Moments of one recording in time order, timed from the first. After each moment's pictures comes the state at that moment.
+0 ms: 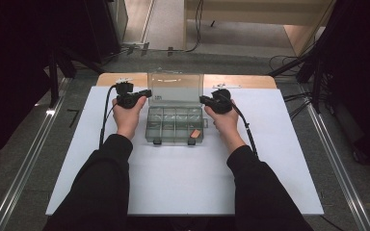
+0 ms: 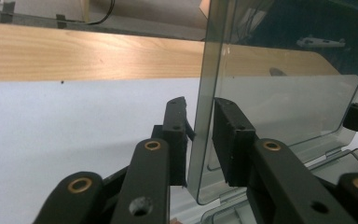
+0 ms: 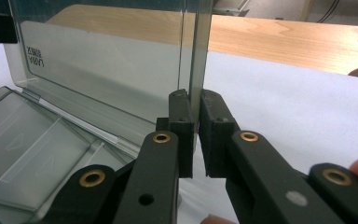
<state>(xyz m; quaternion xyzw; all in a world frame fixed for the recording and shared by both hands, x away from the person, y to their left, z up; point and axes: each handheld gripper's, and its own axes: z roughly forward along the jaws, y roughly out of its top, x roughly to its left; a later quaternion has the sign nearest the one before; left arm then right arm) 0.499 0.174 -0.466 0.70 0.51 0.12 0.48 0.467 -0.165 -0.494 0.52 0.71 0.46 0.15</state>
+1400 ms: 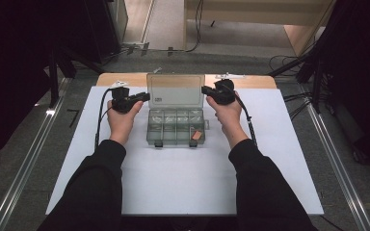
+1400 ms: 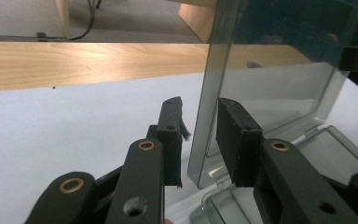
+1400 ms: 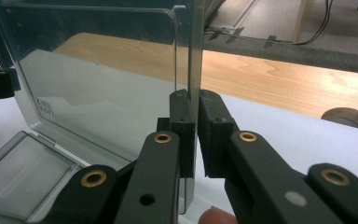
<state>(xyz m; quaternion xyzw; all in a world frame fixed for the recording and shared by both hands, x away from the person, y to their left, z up) 0.479 0.192 -0.463 0.72 0.46 0.11 0.51 0.470 -0.169 -0.455 0.51 0.70 0.47 0.17</state>
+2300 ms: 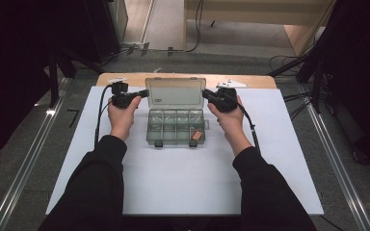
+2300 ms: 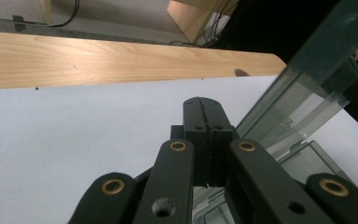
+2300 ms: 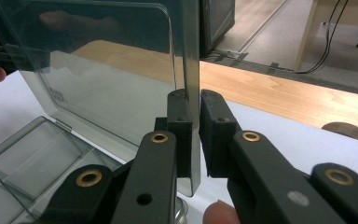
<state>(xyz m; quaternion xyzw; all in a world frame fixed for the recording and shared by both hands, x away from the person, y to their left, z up) 0.496 0.191 -0.461 0.70 0.48 0.06 0.52 0.444 -0.173 -0.461 0.47 0.70 0.50 0.20</state>
